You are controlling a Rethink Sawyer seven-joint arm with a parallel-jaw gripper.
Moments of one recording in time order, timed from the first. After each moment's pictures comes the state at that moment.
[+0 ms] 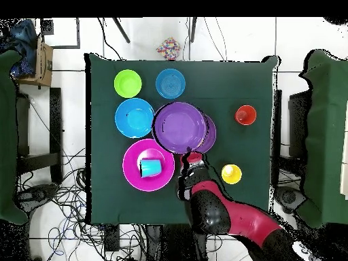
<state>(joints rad) -0.95 -0.81 0.57 2.38 -0.21 -0.35 2.68</state>
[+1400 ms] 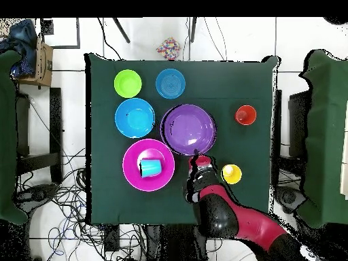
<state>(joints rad) -1.03 -0.76 0.57 2.37 -0.25 -0.38 2.68</state>
